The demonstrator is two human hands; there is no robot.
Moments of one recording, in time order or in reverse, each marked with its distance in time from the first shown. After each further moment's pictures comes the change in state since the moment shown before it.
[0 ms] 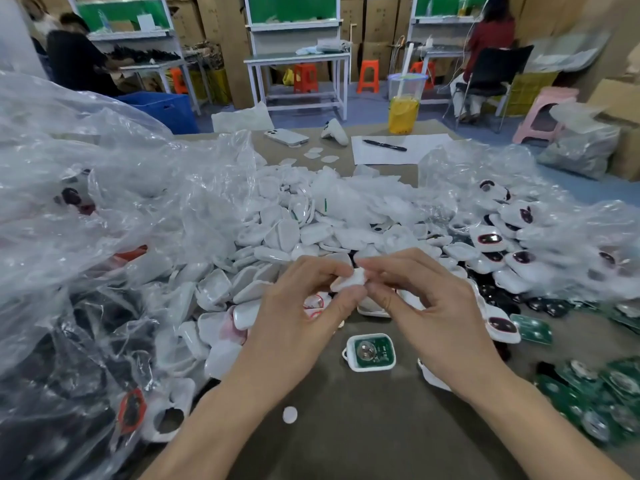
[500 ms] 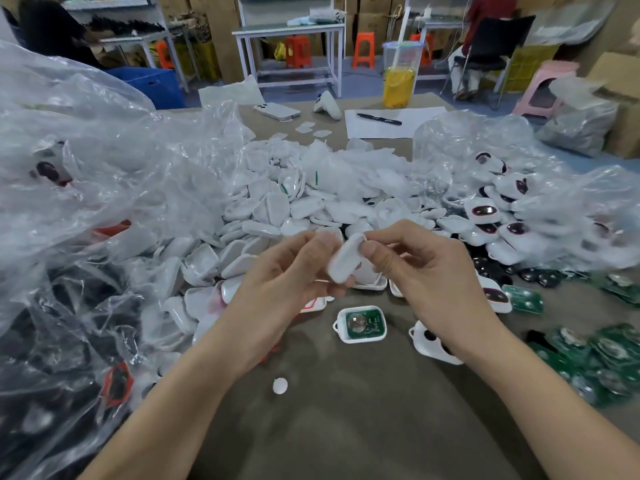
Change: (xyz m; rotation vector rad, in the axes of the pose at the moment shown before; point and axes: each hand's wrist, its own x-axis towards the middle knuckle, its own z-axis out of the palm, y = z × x) left_hand 0.004 0.009 -0.005 -0.567 -0.189 -0.282; right_hand 0.002 -0.003 -0.008 0.165 -0.023 0.243
